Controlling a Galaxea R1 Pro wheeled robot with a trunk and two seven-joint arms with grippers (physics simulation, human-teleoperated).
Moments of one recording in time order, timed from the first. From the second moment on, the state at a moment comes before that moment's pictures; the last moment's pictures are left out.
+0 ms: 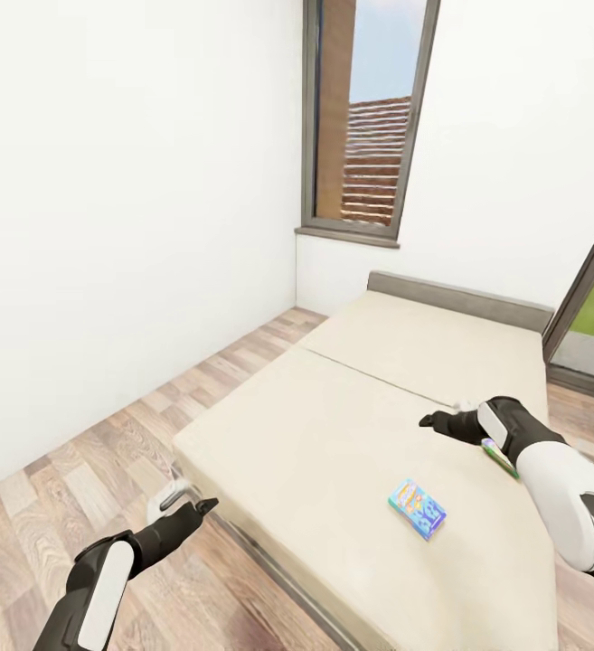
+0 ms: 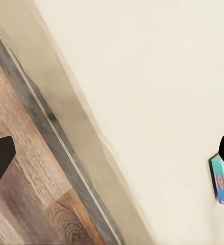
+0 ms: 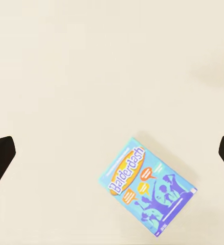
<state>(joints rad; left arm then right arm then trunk) -0.27 -0.07 0.26 -1.27 0.54 0.77 -0.05 -1.10 -0.25 -0.15 -0.28 -0.11 0.69 0.20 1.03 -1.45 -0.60</state>
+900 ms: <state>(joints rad) -0.26 -0.07 0.26 -1.26 0.54 0.77 -0.05 -1.10 -0.26 -0.16 -0.28 -0.15 0.65 0.29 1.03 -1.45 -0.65</state>
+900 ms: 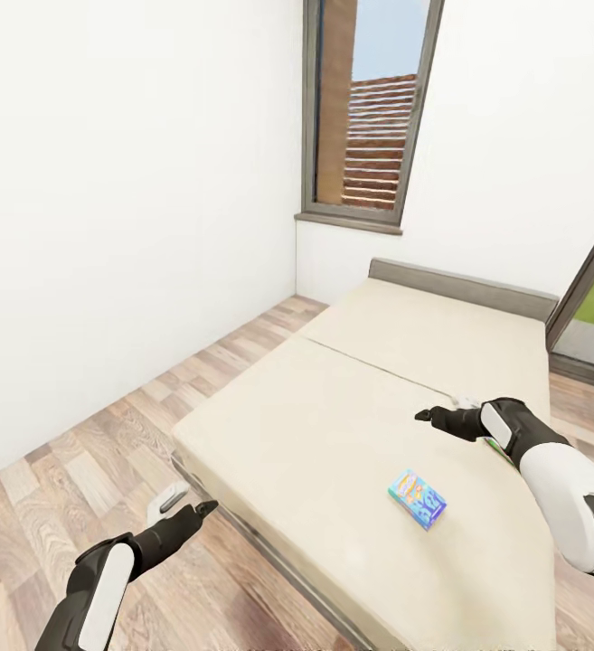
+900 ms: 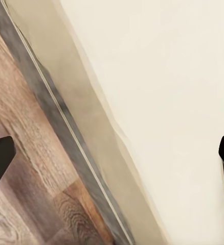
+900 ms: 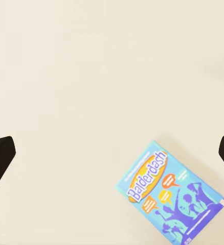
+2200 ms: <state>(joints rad) -0.10 -0.06 0.19 -1.53 0.53 0.73 -0.31 -1.10 -0.31 -0.16 -0.28 -0.15 0.69 0.36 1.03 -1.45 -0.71</state>
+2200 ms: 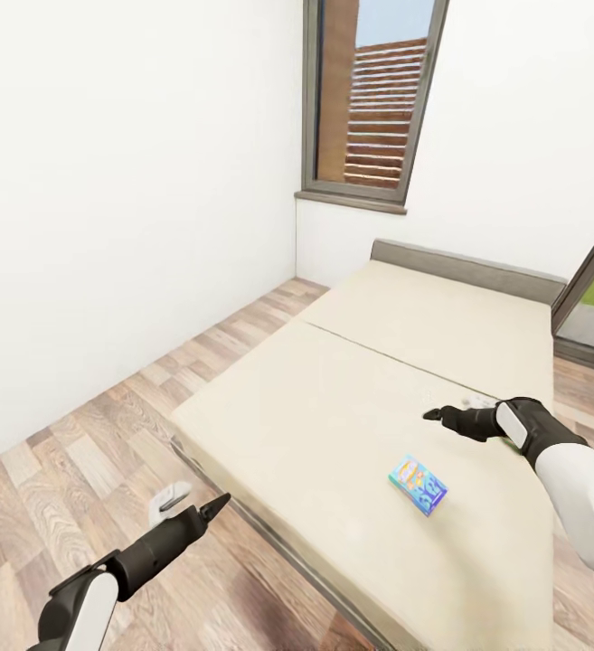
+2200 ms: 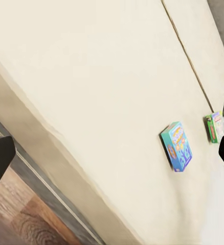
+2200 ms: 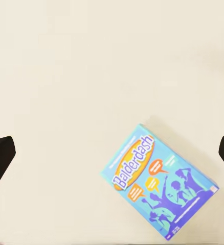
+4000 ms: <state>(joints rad) -0.09 -0.07 0.18 -1.54 0.53 0.72 -0.32 -1.10 -0.33 -0.15 -0.28 -0.14 0.71 0.43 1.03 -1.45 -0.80</state>
